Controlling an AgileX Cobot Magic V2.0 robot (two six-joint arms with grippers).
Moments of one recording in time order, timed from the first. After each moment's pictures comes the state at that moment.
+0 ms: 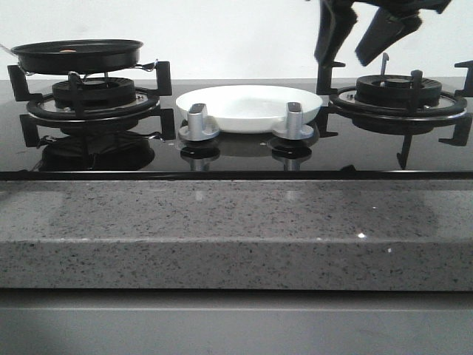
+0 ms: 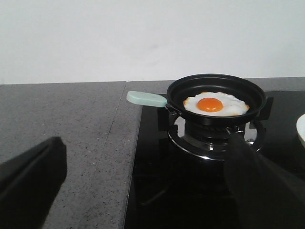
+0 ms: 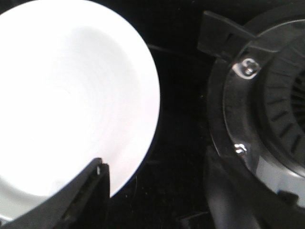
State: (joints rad) left arm -0.01 0.52 -0.48 0.03 0.16 0.01; right arm 0.26 1.78 -1.61 0.13 0.85 0.00
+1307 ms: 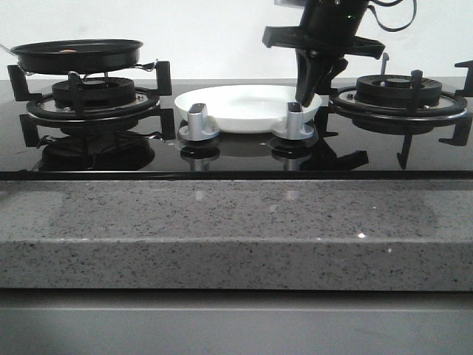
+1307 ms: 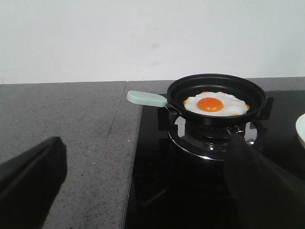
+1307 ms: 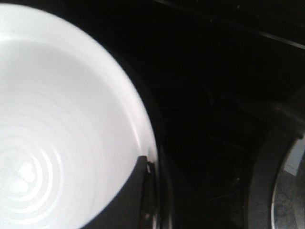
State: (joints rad) left arm -0.01 0.52 -0.48 0.03 0.16 0.01; right arm 0.25 2.25 -2.25 0.17 1.24 -0.01
